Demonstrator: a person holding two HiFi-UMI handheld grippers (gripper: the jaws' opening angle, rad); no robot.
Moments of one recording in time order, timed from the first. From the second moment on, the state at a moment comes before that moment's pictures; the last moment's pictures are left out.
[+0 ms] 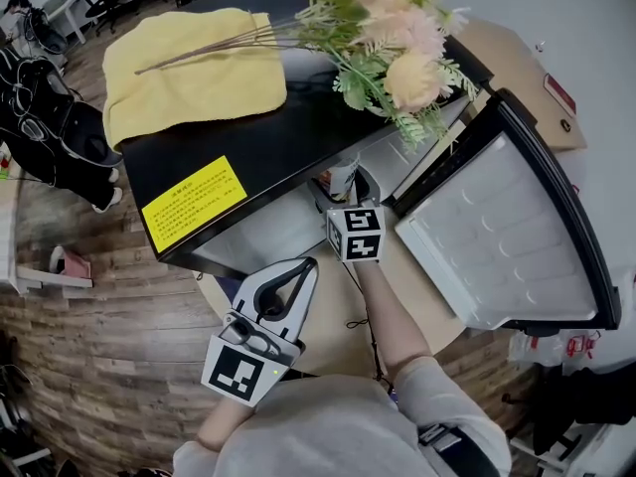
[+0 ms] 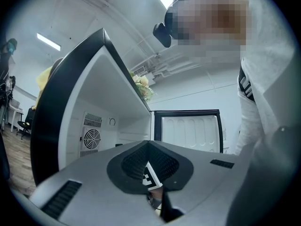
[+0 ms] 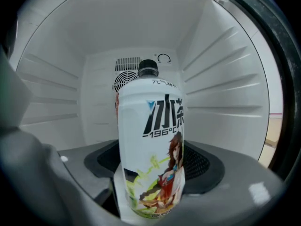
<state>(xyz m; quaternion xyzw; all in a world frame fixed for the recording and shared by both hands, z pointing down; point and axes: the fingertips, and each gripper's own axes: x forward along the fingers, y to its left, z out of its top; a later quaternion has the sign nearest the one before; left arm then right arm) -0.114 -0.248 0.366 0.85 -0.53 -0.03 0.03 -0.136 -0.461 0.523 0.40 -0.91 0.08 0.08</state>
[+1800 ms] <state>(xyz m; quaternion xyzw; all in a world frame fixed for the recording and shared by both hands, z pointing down) -0.110 -0.236 0.359 0.84 -0.54 -0.04 0.03 -0.119 -0.429 0.530 0.40 -0.91 0.06 0.10</state>
